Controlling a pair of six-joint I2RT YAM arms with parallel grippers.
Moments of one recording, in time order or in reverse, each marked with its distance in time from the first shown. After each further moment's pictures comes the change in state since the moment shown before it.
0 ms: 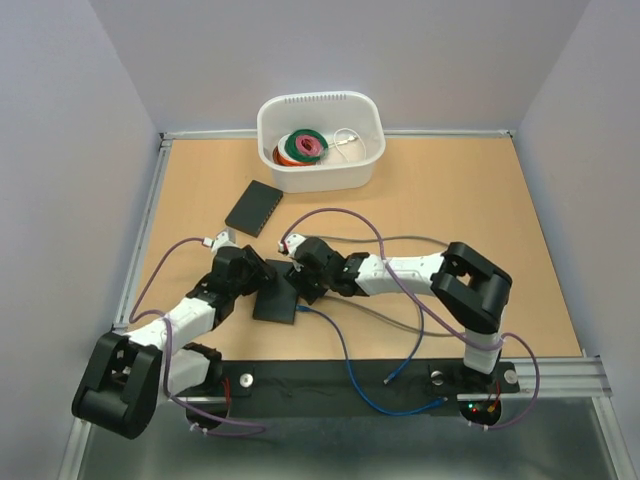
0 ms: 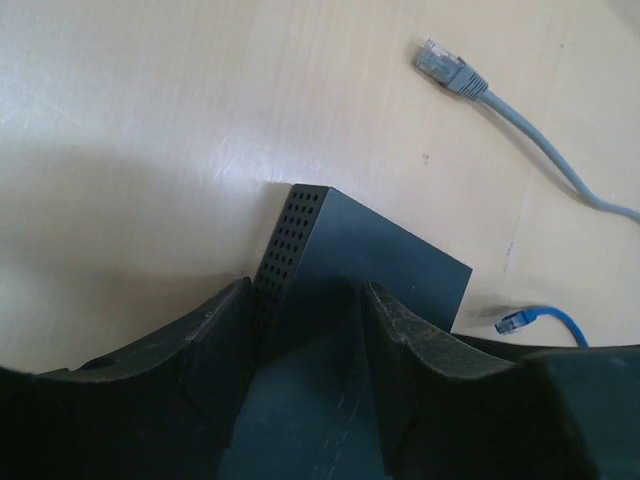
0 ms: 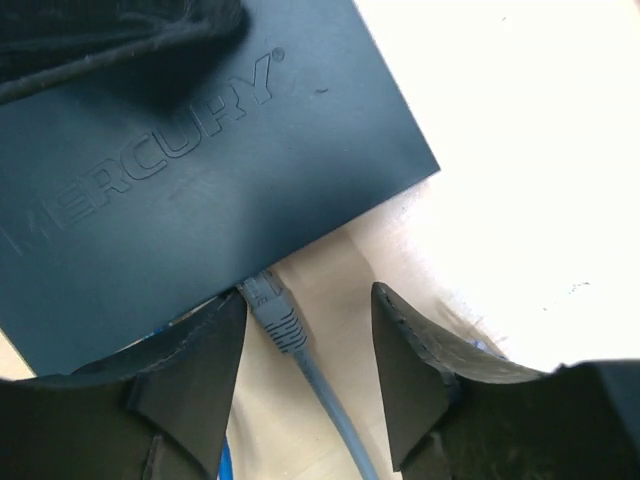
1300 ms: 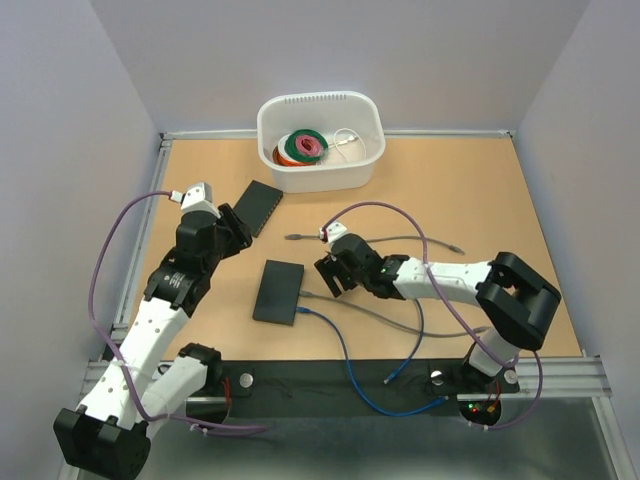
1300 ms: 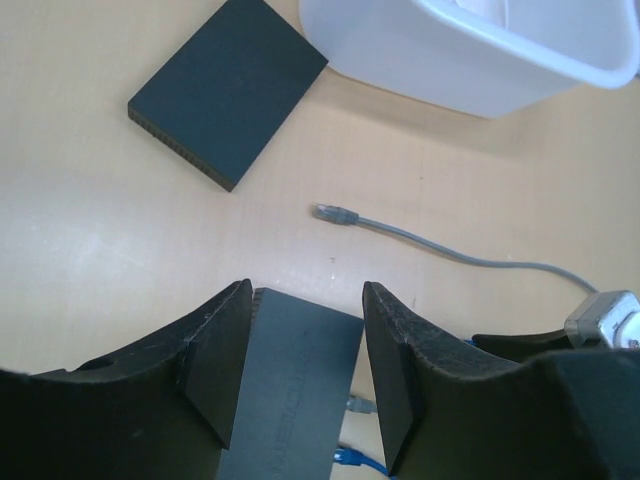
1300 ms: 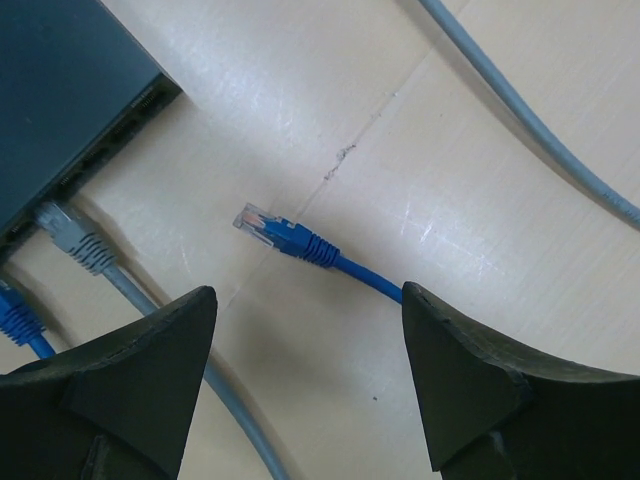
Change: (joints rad) left arm 0.050 -0.285 0.486 -0.562 -0.106 0.272; right arm -0.093 -0.287 -0.282 0.091 0.160 0.034
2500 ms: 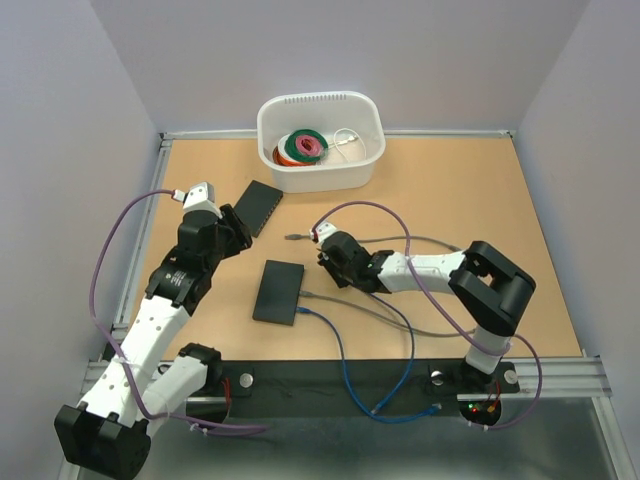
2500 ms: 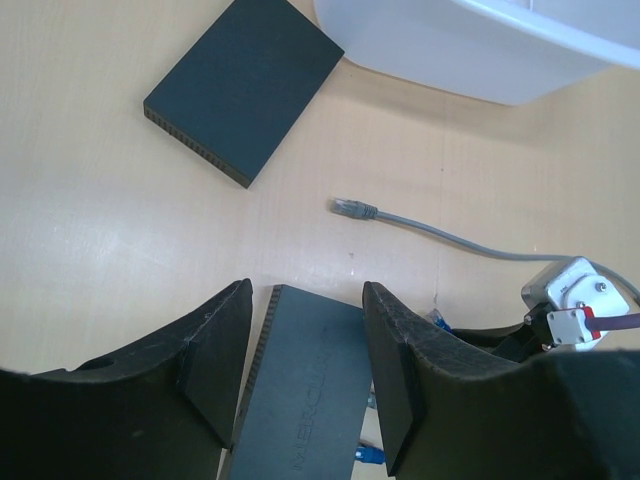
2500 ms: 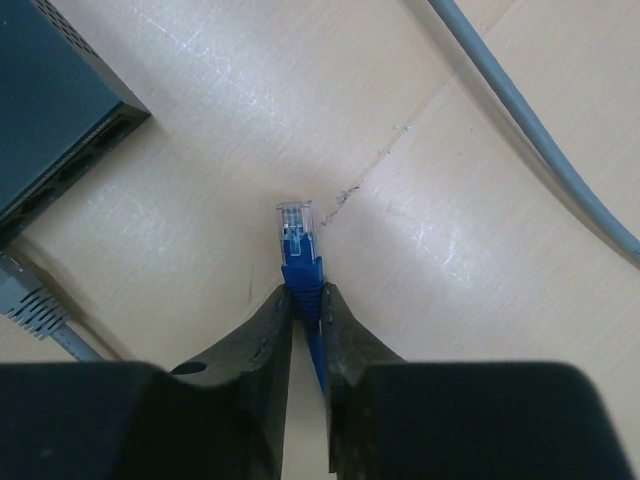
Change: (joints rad) left arm 0.000 0.011 -0.001 -0.016 -0.013 0.049; right arm -0.014 0.163 0.079 0.008 0.005 -0.055
